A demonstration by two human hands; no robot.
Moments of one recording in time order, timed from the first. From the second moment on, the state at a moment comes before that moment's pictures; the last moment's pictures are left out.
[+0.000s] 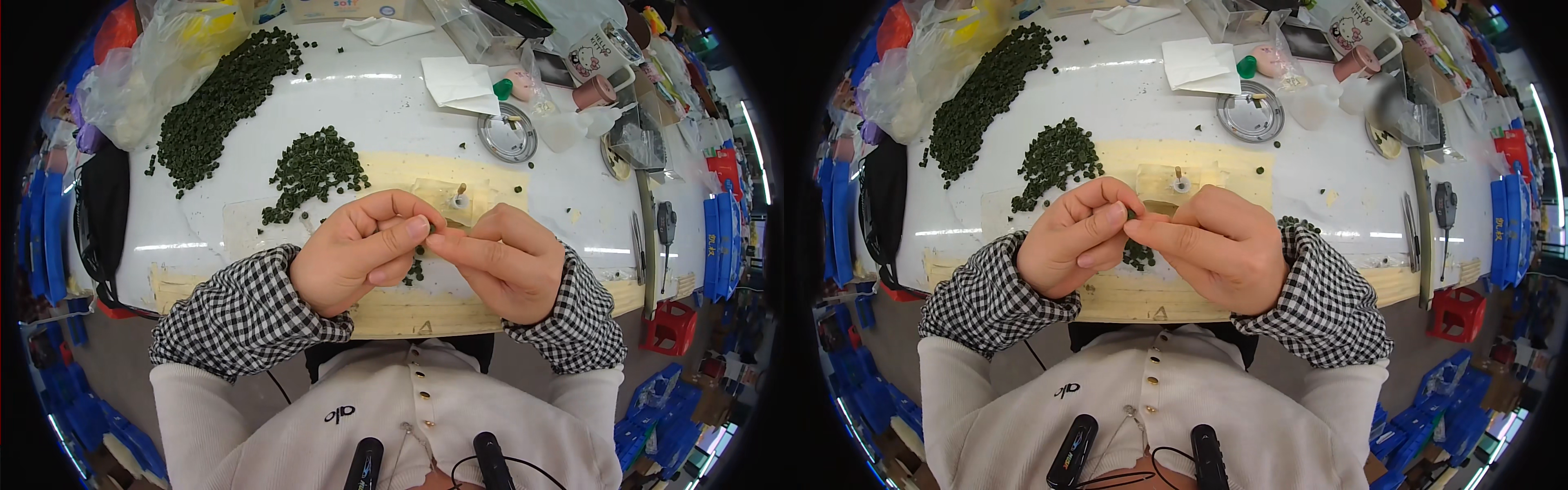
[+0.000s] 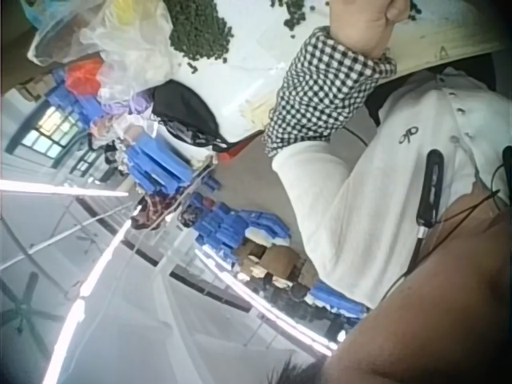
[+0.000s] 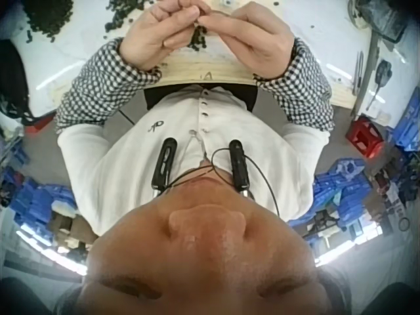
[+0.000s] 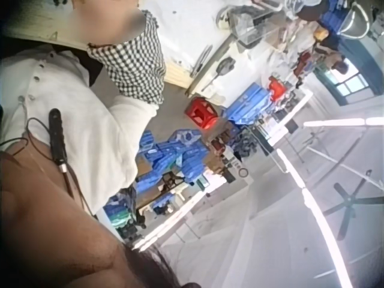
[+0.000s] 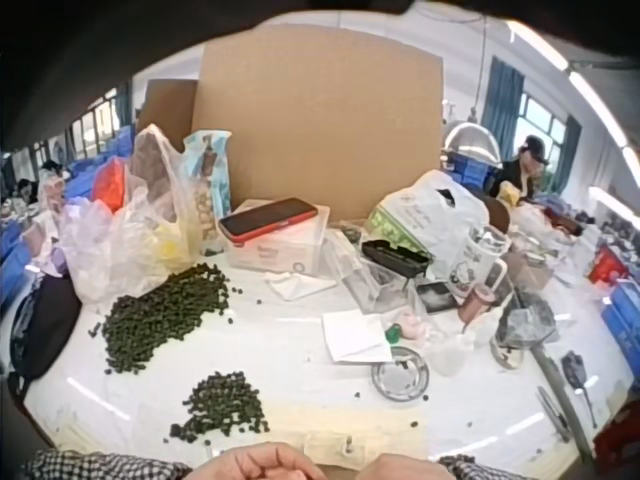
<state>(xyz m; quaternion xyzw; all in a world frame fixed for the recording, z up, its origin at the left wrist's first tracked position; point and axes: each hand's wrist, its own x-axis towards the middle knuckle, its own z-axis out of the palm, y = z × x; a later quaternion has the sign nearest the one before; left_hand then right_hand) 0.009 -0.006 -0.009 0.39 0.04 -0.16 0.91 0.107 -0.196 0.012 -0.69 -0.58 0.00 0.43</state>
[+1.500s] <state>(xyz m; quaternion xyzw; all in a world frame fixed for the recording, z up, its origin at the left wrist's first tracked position) 0.007 -0.005 -0.005 0.48 0.09 -0.12 0.86 0.109 -0.200 0.006 -0.66 -0.45 0.18 0.58</state>
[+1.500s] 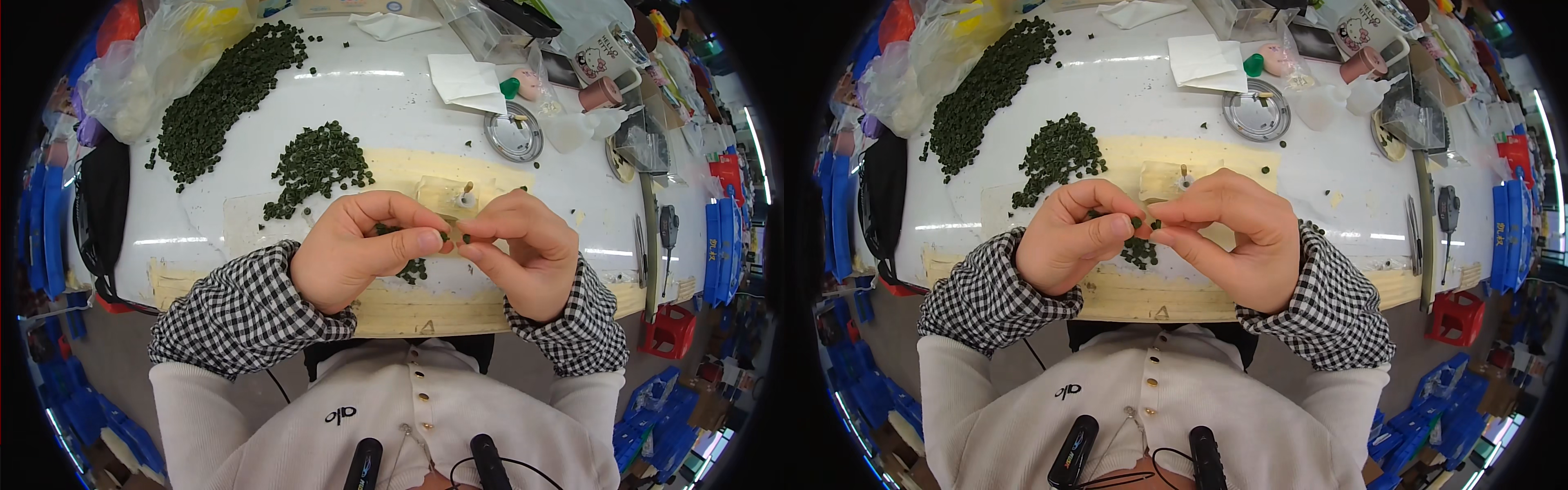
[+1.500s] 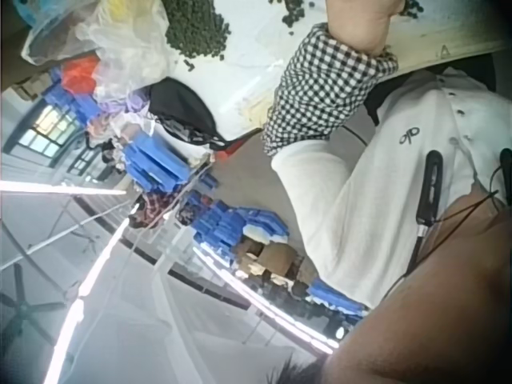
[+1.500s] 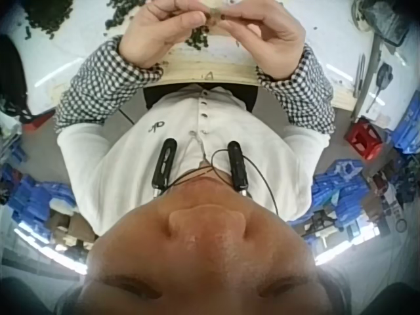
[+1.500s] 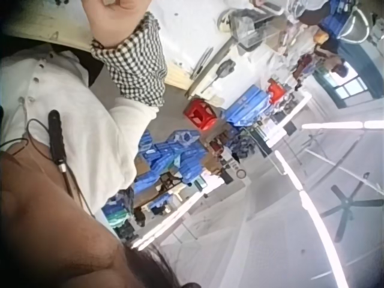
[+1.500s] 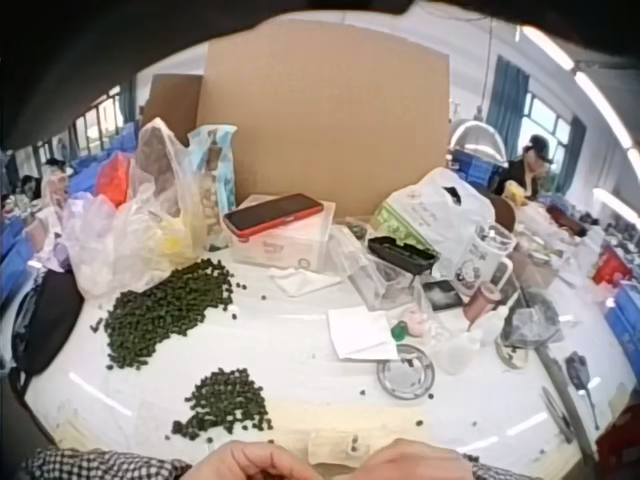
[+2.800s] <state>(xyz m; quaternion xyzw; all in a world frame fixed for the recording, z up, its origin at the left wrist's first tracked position) 0.001 -0.002 0.004 0.70 0.05 0.09 0.71 0.095 -0.191 0.009 -0.67 -0.48 0.17 0.54</state>
